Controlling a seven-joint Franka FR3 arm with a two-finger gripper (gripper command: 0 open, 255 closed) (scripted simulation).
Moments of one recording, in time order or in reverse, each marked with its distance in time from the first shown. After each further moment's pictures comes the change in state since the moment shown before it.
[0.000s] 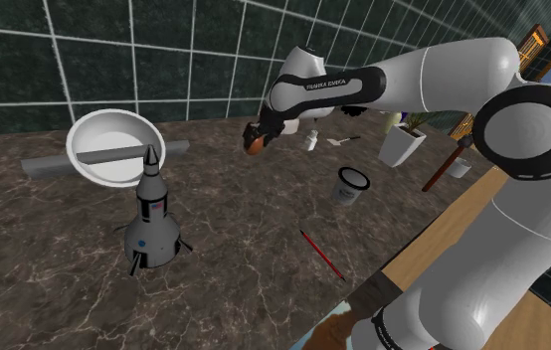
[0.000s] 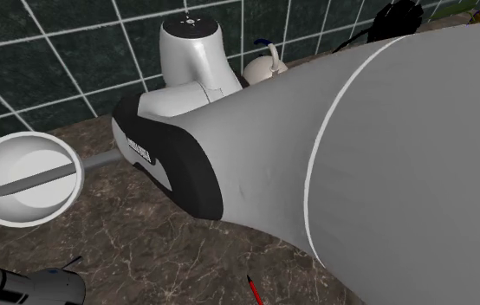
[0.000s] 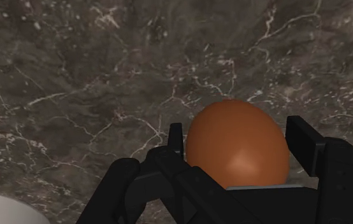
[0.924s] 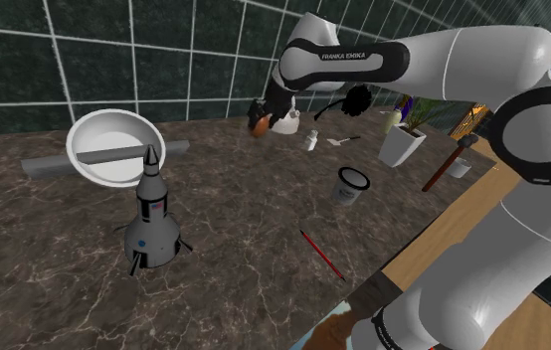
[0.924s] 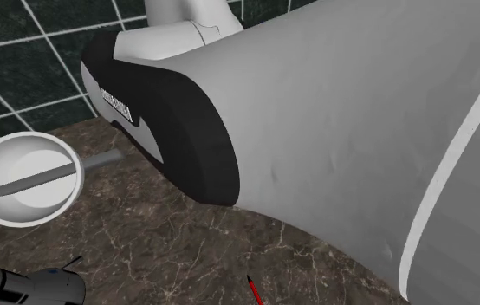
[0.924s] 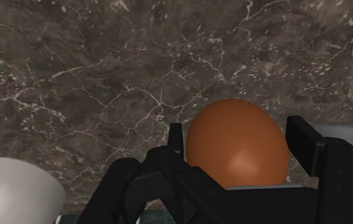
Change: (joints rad) arm 0.000 -0.057 -0.002 0.118 -0.012 -0.175 0.014
